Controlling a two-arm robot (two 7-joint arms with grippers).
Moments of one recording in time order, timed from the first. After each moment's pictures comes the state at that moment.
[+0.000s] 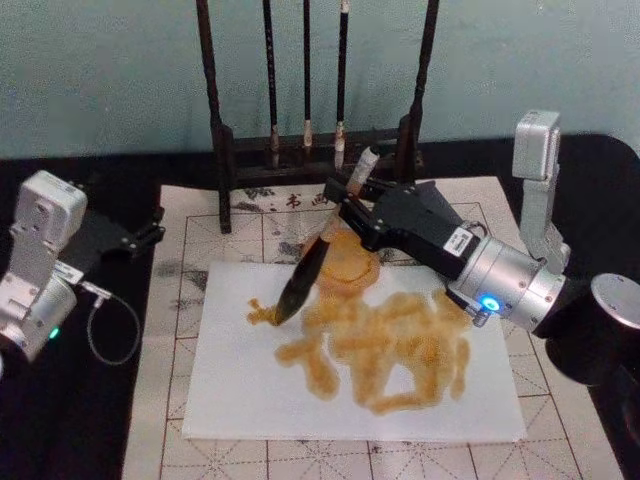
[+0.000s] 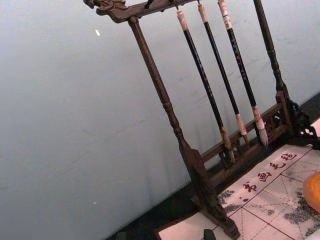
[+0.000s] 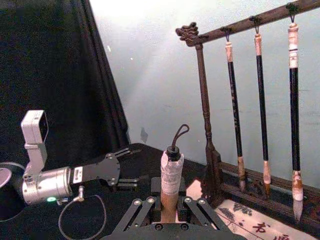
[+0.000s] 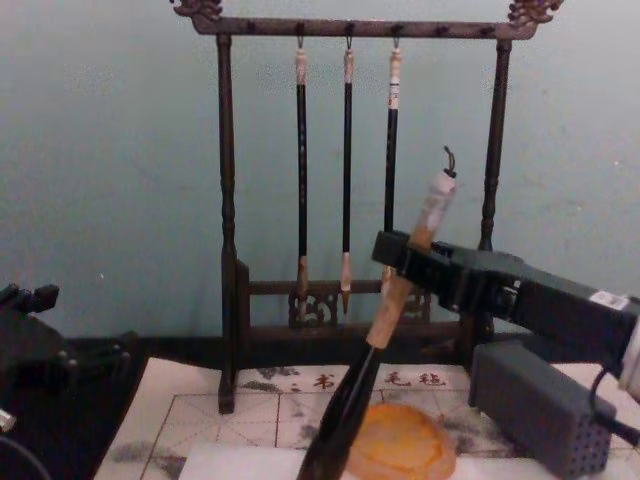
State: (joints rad) left arm -0.20 0.60 0.45 -1.41 -0.25 -0.12 0.03; right arm 0.30 0.38 -0.48 -1.40 0.69 -0.06 0.62
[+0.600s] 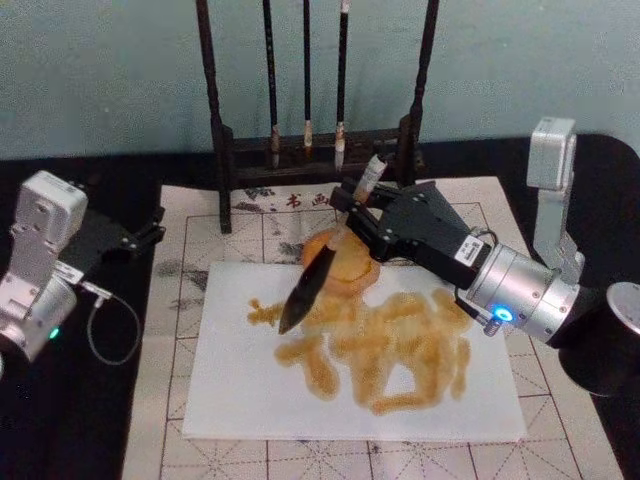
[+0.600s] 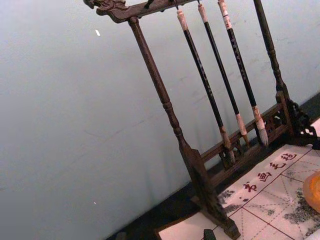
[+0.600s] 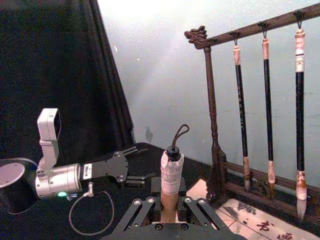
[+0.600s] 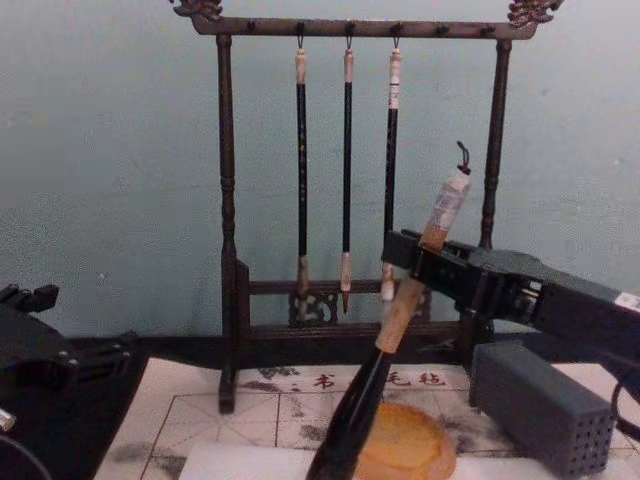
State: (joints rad) left arm -0.20 0.60 0.45 -1.41 -0.25 -0.12 0.03; right arm 0.27 0.42 -0.47 -1.46 0.71 -0.07 0.62
